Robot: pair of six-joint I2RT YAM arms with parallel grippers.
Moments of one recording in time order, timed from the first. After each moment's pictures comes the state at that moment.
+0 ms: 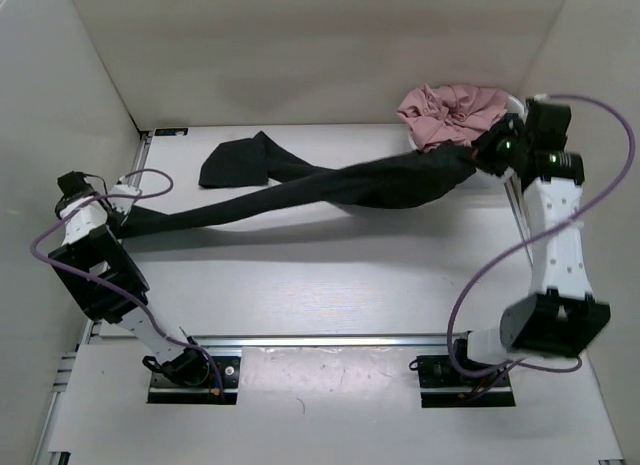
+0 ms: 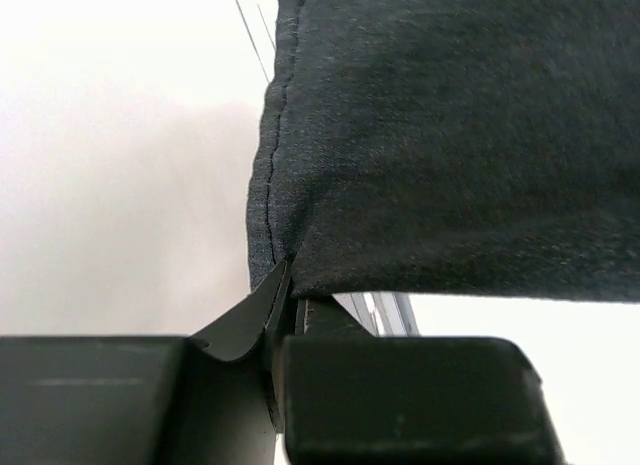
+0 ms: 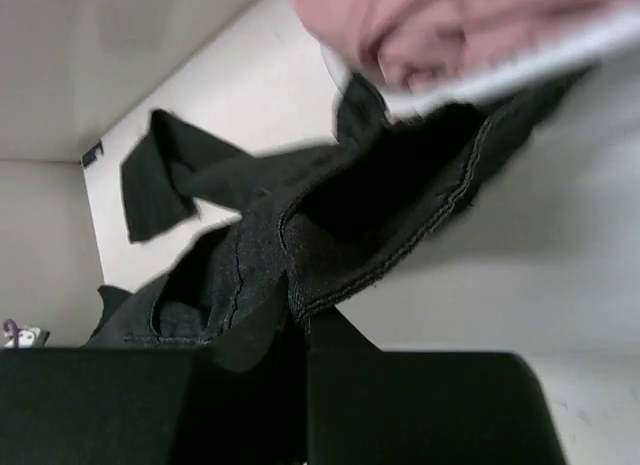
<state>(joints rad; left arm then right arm) 0.61 1.77 1.30 -0.61 -0.01 1.04 -0.12 1.50 1.67 -0.80 -0.34 0.56</state>
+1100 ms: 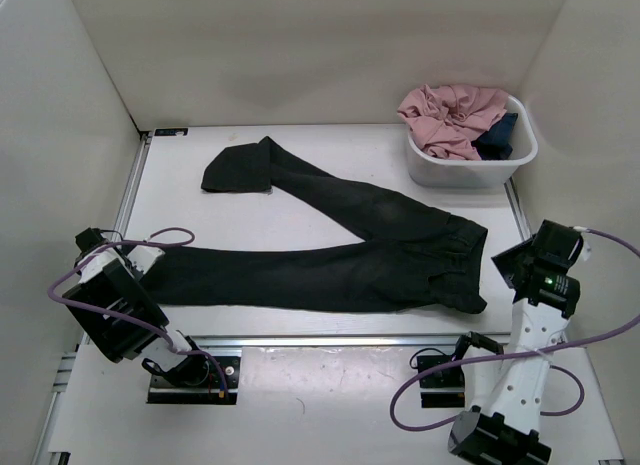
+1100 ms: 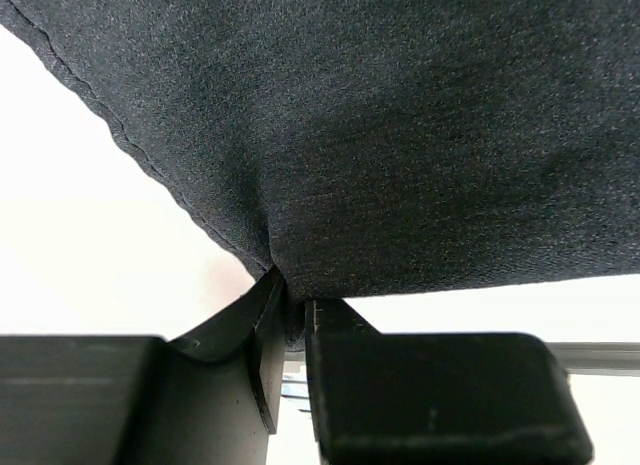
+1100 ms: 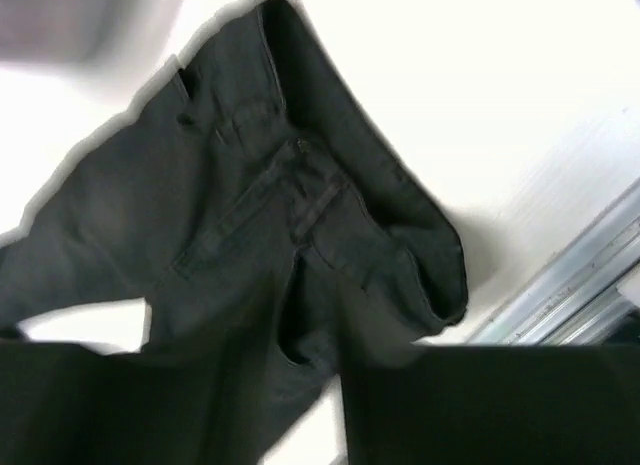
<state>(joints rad) 0.73 1.46 0.76 -0.58 -0.07 1.30 -0.41 0.72 0.89 -0.98 0.01 0.65</state>
